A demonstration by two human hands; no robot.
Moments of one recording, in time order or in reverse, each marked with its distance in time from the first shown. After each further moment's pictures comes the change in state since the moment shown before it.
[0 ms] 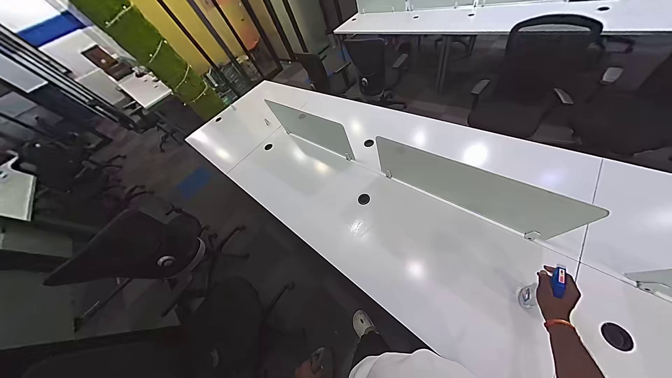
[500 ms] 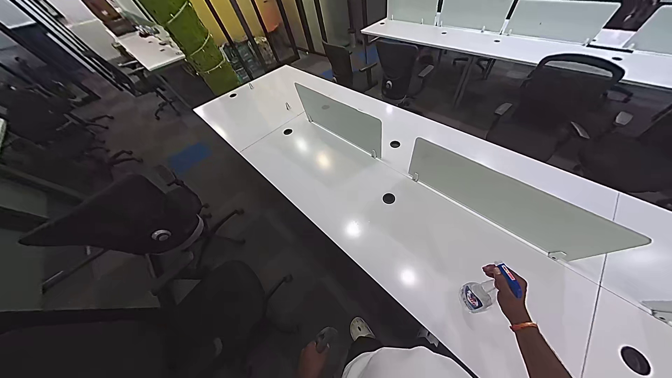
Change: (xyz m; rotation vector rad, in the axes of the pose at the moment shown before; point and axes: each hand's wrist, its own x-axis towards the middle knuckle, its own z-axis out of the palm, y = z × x) left_hand 0.079 -0.062 -0.031 -0.301 0.032 0.056; right_hand -0.121 -0.172 0.139 0.333 -0.414 -0.157
